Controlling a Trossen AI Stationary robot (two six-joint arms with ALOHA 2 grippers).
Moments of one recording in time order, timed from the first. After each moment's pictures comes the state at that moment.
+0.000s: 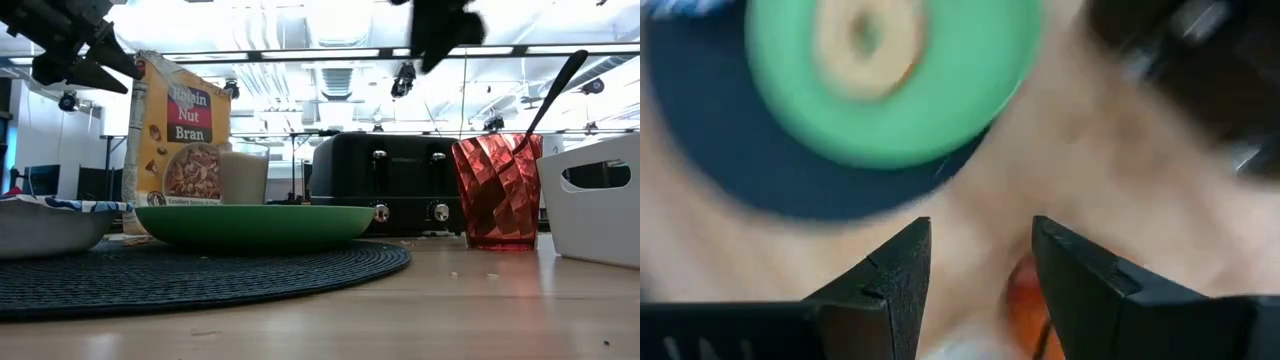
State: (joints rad) left arm 0.06 0.35 0.69 -0.88 -0.69 -0.56; right arm 0.15 1.59 1.57 -1.16 0.14 0.72
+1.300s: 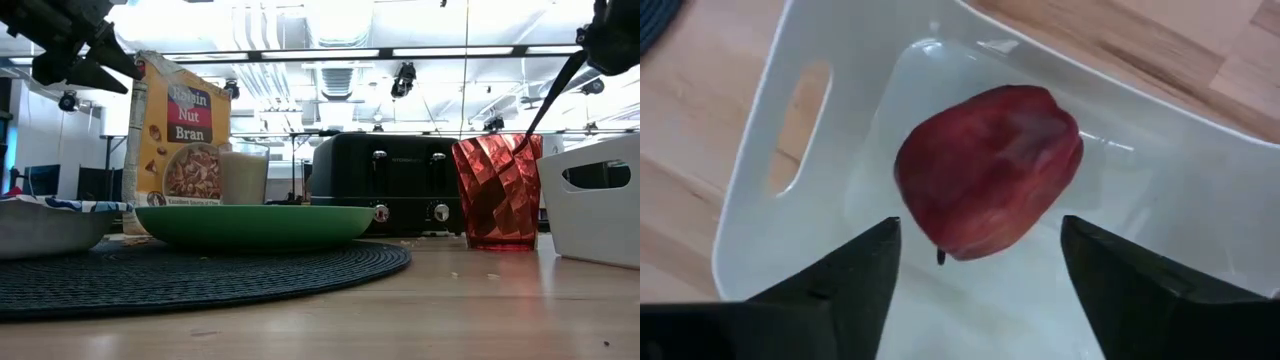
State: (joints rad) left arm 0.06 0.35 0.69 -0.88 -0.70 -0.56; right arm 0.73 1.38 0.91 -0.96 0.16 1.83
